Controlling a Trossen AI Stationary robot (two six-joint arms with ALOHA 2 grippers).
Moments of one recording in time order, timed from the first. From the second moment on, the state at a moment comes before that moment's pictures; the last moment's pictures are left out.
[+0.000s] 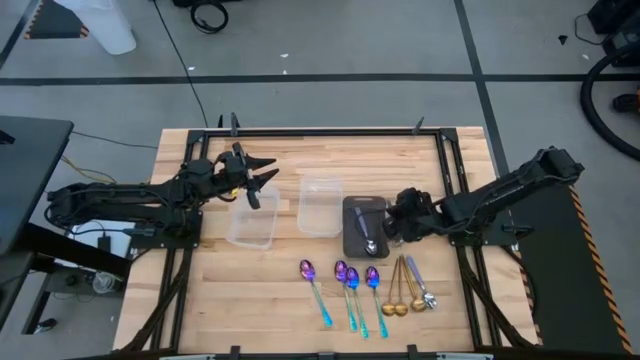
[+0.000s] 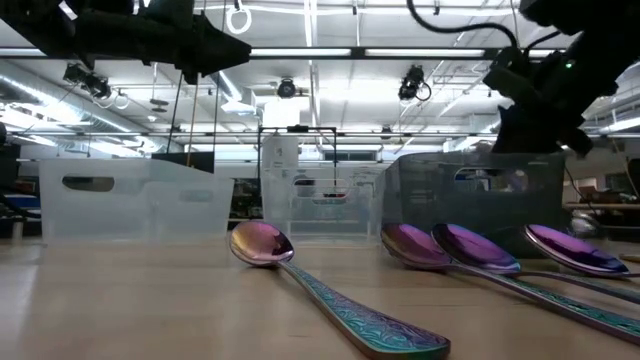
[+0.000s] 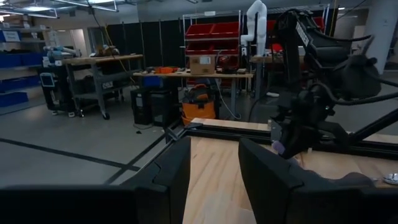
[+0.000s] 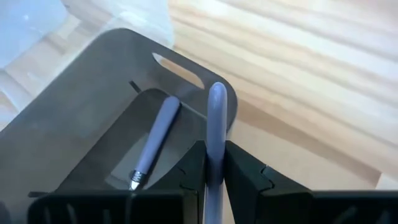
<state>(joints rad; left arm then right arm) 0.25 0.89 0.39 0.59 -0.12 0.04 0.31 1.12 0.55 -0.53 0.68 1.17</state>
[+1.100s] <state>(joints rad) 0.24 0.89 0.39 0.38 0.02 -0.20 0.25 1.13 0.83 -0.29 0.52 0.70</state>
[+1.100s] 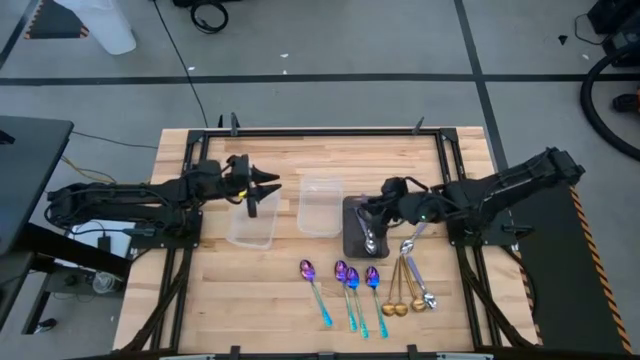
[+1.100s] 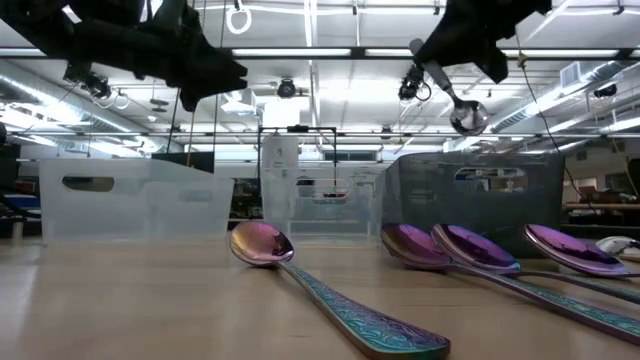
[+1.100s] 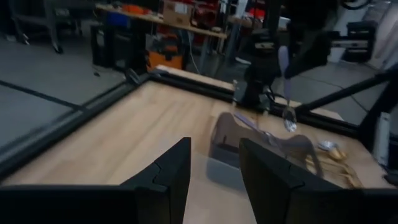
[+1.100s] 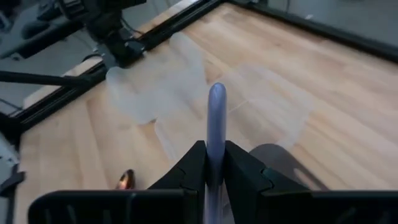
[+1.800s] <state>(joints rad) 0.21 0.89 0.39 0.35 0.06 -0.25 0.04 1.37 0.83 -0.26 0.13 0.76</state>
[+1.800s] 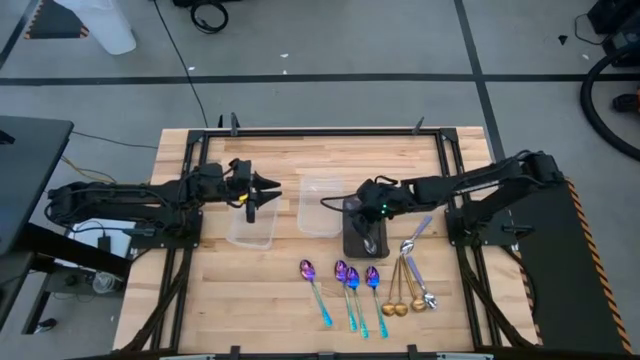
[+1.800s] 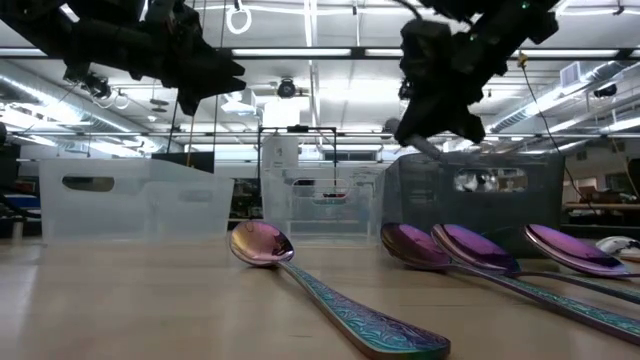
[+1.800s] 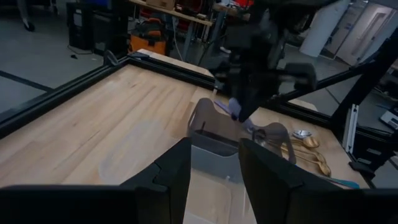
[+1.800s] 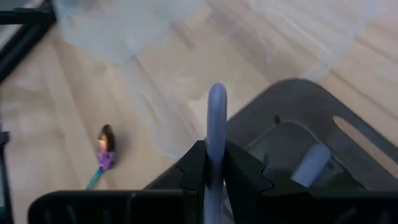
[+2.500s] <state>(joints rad) 0.21 0.89 0.39 0.36 0.03 -0.22 -0.05 1.49 0.83 -0.28 -0.05 0.81</state>
